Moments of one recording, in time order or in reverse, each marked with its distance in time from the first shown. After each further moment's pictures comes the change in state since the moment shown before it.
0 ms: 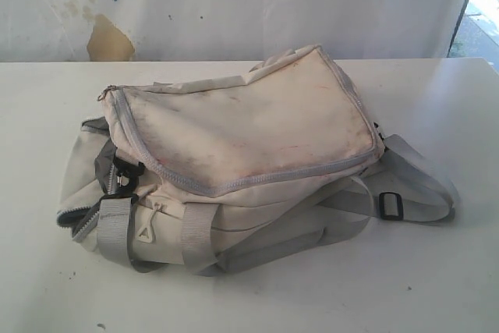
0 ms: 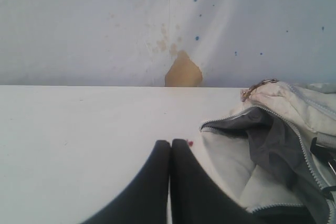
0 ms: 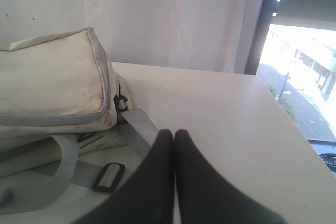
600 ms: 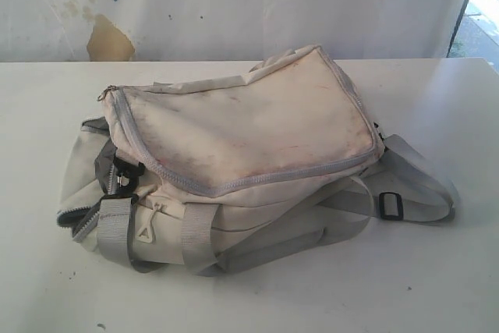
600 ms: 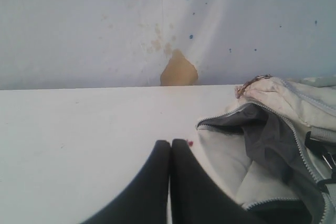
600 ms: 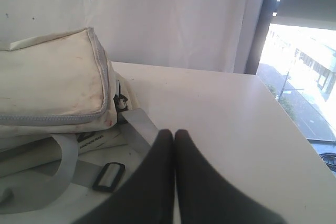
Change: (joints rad) left arm 0.000 0.000 0.000 -0.156 0.000 0.180; right arm 0.000 0.000 0.000 0.000 0.001 0.000
